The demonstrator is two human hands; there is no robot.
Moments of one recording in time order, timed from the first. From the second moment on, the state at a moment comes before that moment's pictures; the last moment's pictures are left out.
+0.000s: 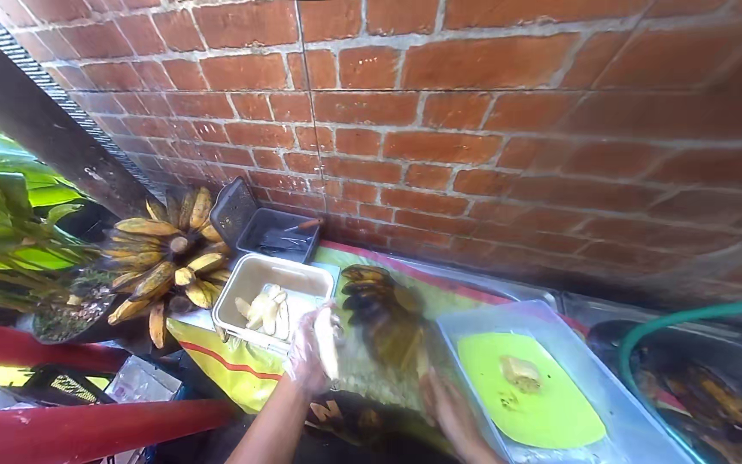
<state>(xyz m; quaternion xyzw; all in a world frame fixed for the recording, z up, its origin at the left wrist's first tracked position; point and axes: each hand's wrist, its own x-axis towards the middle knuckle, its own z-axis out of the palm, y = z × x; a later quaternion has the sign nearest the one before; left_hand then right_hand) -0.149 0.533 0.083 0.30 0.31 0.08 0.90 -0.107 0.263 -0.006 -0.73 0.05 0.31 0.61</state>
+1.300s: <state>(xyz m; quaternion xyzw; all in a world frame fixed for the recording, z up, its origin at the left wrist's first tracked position) -0.179 0.699 0.138 0.03 0.19 0.15 0.97 -0.159 0.529 0.082 -0.70 -0.42 0.20 0.54</state>
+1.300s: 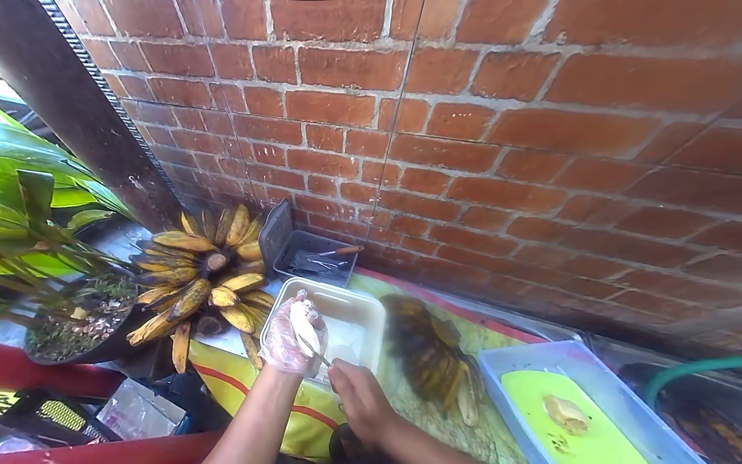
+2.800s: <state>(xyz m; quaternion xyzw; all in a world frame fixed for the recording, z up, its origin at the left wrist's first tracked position) -0.180 0.698 0.138 0.18 0.32 0.25 0.90 -0.132 0.574 0.103 -0.85 -0.32 0.30 0.29</state>
